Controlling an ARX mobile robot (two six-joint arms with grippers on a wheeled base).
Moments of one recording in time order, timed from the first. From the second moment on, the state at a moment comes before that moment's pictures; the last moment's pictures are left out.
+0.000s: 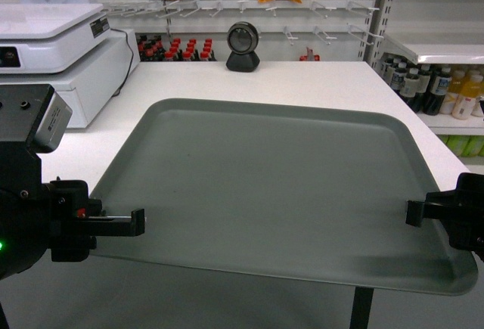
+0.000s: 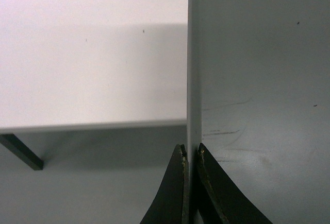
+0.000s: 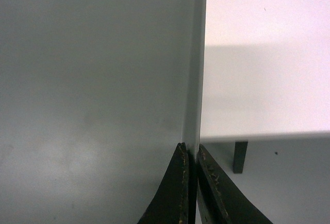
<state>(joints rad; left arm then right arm) -0.31 1.58 0.48 0.51 -0.25 -0.18 0.21 1.71 0.51 0.65 0.02 0.25</state>
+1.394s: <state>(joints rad) -0.20 2.16 1.11 0.23 -0.19 -0.29 0.17 2.29 1.09 0.72 -0.09 0.21</state>
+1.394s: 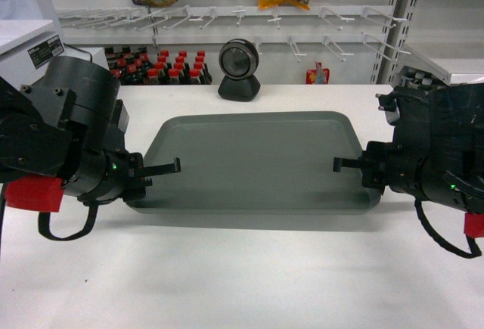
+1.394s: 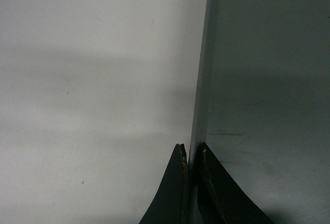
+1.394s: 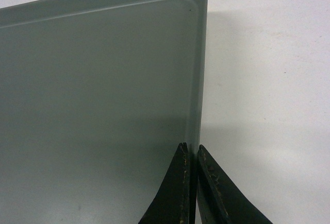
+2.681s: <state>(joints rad) -0.08 1.26 0.16 1.08 -0.08 -0.02 0.02 1.43 0.17 1.25 0.01 0.01</state>
